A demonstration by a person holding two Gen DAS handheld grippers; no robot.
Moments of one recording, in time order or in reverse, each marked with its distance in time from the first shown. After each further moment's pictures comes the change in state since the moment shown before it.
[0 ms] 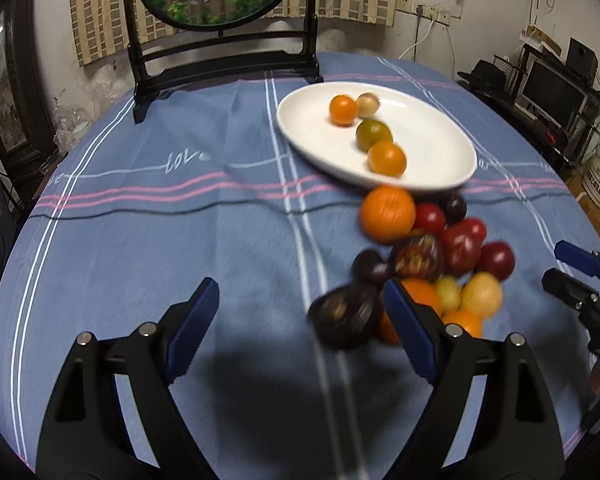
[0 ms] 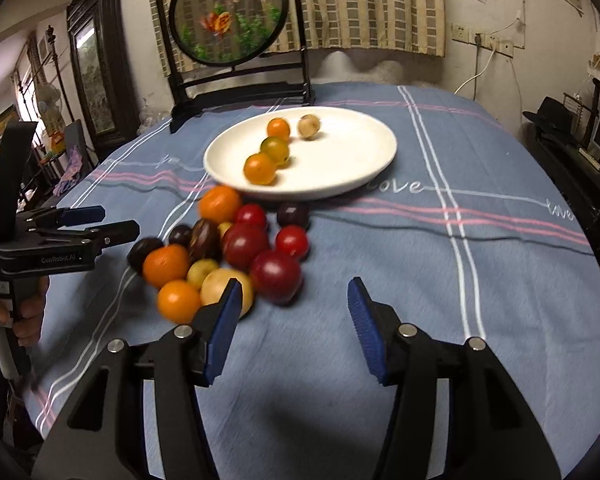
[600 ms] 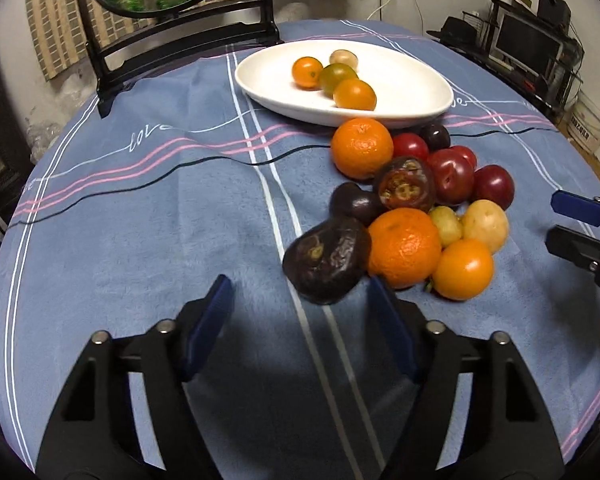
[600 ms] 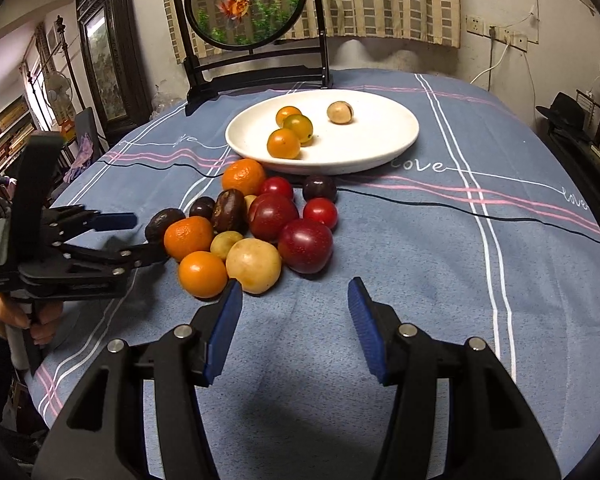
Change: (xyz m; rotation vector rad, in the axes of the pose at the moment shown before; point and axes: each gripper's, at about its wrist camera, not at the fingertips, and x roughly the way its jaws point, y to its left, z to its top) left arm 0.024 -0.017 -0.025 0.146 0.076 -0.041; right arm 0.004 0.014 -0.011 -0.012 0.036 0.038
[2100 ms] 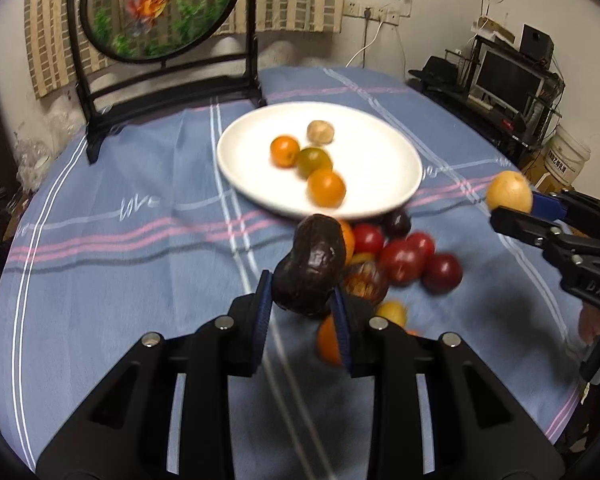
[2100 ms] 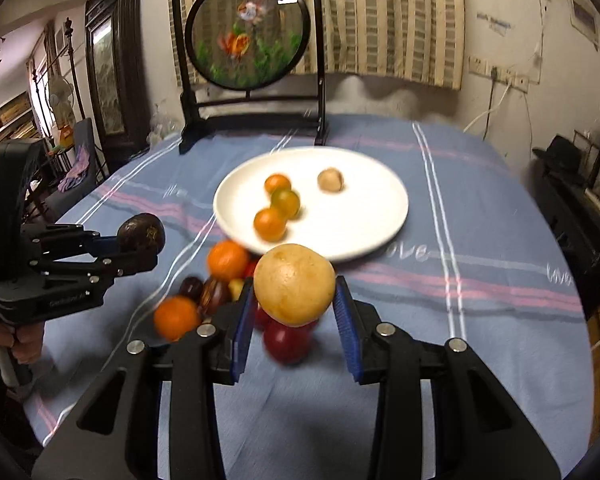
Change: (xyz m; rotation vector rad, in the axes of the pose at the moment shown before) left arm -0.038 -0.005 0.058 -0.029 -0.125 -0.094; right arm -0.009 -0.008 0.070 -0.063 -0.104 -0.039
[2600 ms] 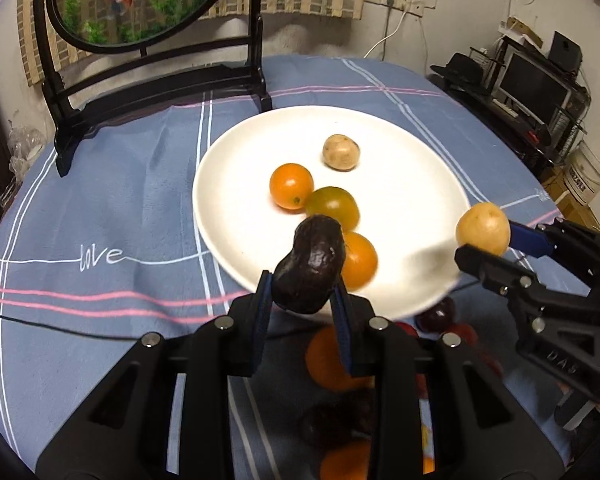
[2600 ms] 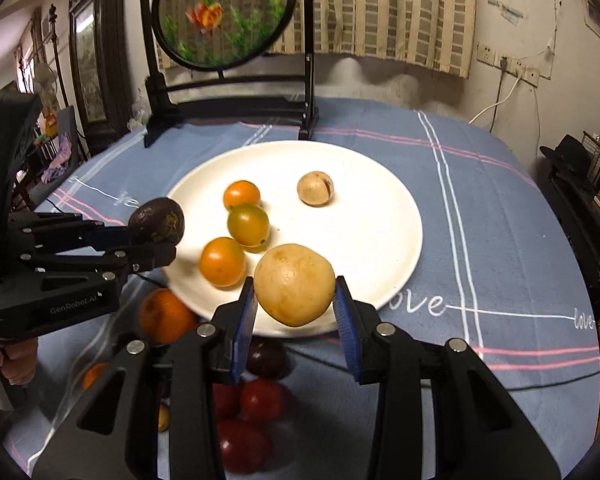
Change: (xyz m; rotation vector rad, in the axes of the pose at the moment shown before) left arm 0.089 0.009 0.063 -0.061 0.076 0.030; right arm 0.096 -0.020 0.038 -0.012 0.085 -0.038
